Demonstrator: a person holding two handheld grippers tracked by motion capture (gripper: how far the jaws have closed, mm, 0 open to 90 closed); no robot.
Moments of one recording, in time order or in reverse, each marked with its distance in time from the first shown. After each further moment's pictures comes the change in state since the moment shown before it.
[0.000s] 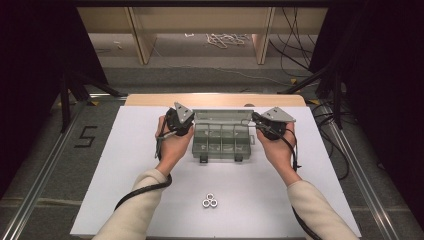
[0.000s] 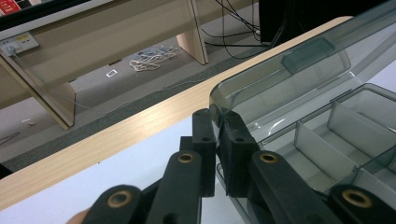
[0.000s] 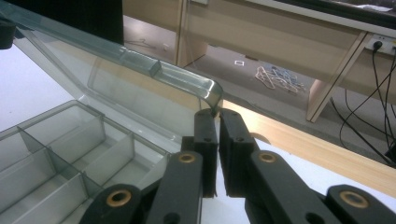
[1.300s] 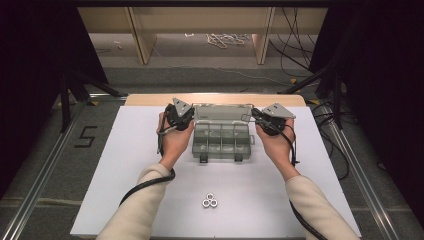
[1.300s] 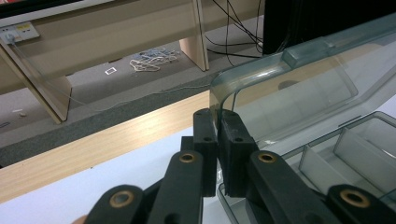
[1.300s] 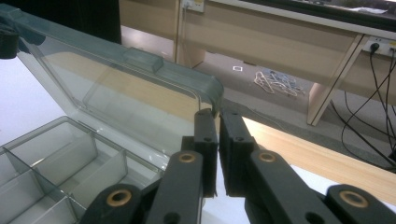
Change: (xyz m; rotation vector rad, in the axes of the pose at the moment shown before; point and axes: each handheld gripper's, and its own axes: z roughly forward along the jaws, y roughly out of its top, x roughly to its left) left arm 0.007 0.005 0.013 -0.029 0.010 -0.087; right arm -0.006 0.004 0.011 -0.027 -0.007 0.034
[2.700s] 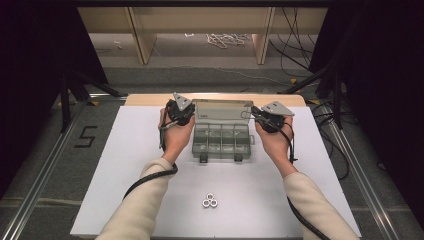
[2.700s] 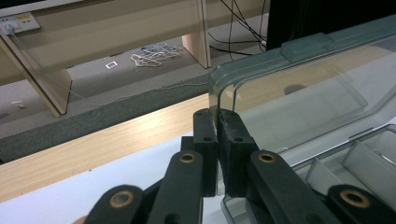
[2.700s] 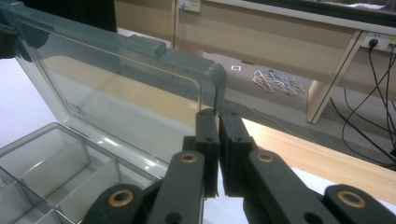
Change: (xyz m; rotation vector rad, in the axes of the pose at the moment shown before) left arm 0.004 0.007 0.012 0.017 0.010 -0.028; right arm -0.003 -0.001 0.011 0.006 0.002 0.031
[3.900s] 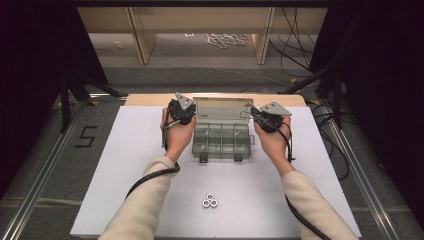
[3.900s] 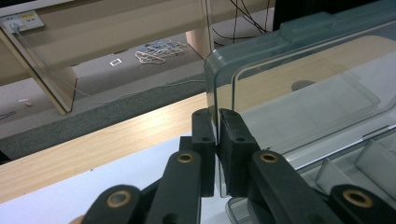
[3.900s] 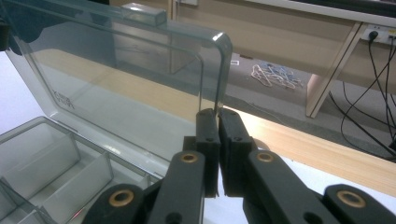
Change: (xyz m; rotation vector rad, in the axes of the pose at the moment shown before) left arm -0.002 -0.002 0.010 0.018 0.022 0.007; right arm -0.002 -0.007 0.012 0.017 -0.008 0.013
